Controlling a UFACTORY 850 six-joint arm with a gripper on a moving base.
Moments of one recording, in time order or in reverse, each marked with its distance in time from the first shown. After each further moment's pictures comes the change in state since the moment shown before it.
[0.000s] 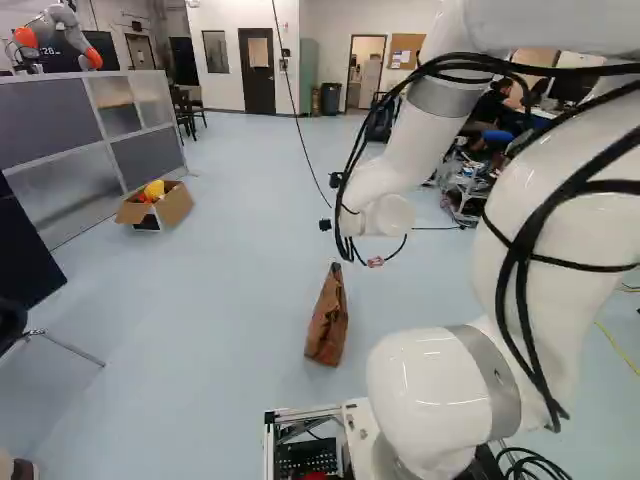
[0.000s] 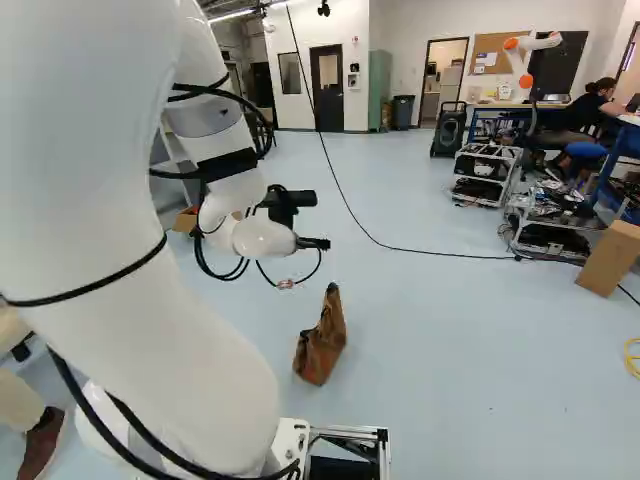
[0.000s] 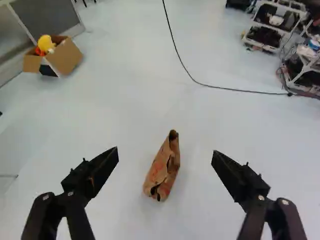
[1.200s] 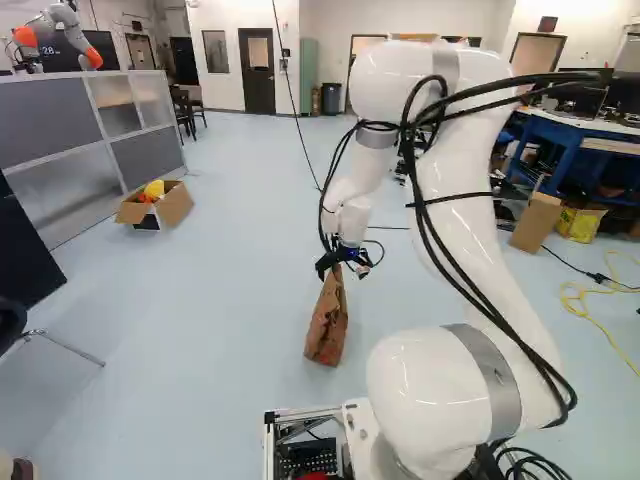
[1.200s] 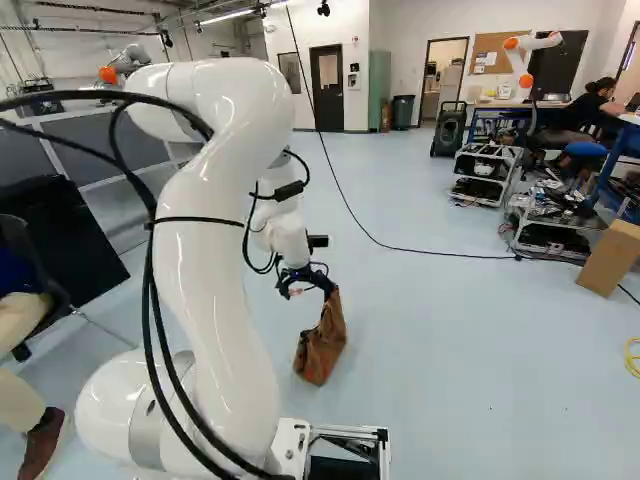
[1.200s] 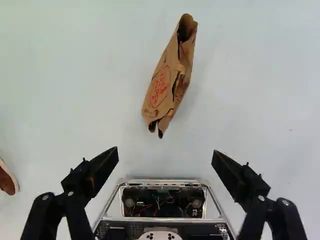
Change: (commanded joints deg) arm 0.0 -36.1 -27.6 2.0 -31.5 0.0
